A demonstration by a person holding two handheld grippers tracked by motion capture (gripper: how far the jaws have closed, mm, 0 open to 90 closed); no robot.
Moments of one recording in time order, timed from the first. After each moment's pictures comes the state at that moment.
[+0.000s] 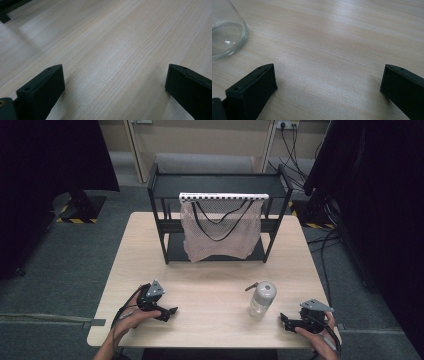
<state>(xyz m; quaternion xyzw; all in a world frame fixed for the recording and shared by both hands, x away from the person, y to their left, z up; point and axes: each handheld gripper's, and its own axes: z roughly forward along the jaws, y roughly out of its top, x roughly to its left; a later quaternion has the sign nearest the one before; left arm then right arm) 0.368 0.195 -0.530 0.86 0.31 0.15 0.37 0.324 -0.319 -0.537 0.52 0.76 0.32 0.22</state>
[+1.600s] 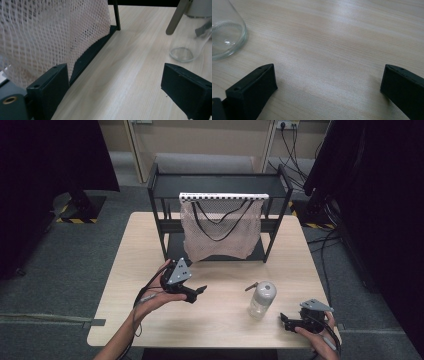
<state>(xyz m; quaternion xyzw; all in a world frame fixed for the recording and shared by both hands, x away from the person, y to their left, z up) 0.387 0.119 -0.430 0.83 0.20 0.23 0.46 0.324 -0.320 -0.536 0.52 0.76 0.32 0.22</state>
